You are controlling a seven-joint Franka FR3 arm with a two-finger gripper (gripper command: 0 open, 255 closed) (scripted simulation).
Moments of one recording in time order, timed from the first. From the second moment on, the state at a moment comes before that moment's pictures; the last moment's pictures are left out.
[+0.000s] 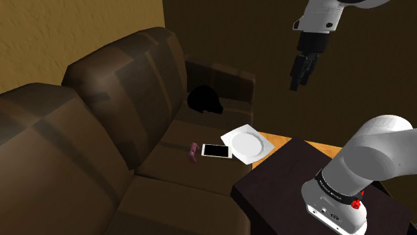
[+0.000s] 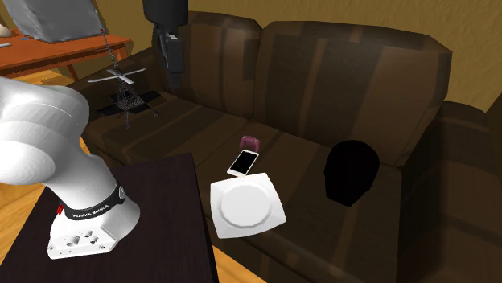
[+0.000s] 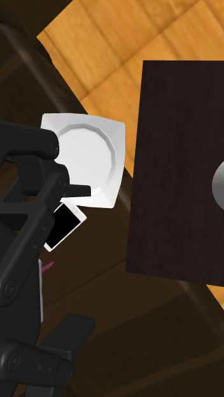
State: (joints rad) arm 0.00 -0.83 -0.01 -2.45 0.12 1.45 -0.14
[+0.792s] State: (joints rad) arm 0.03 -0.55 0.13 -2.48 0.18 1.76 -0.04
